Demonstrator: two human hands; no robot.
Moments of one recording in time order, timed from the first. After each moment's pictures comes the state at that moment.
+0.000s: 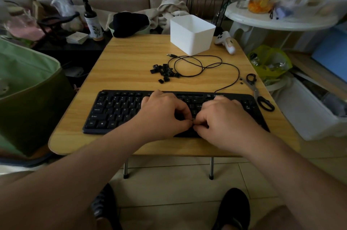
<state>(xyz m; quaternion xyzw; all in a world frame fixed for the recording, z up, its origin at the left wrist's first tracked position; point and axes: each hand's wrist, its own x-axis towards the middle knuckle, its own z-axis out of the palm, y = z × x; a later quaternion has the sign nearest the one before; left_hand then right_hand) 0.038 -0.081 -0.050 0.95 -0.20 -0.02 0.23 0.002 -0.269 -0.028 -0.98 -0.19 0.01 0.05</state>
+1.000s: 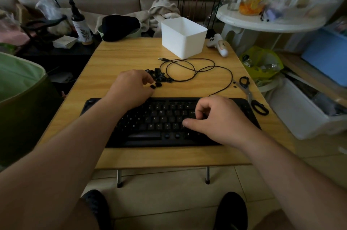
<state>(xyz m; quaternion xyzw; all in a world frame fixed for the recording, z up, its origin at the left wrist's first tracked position) 0.131 -0.044 -0.042 0.97 -0.09 0.03 0.23 0.025 -0.281 -0.034 -0.95 -0.03 0.01 0.31</state>
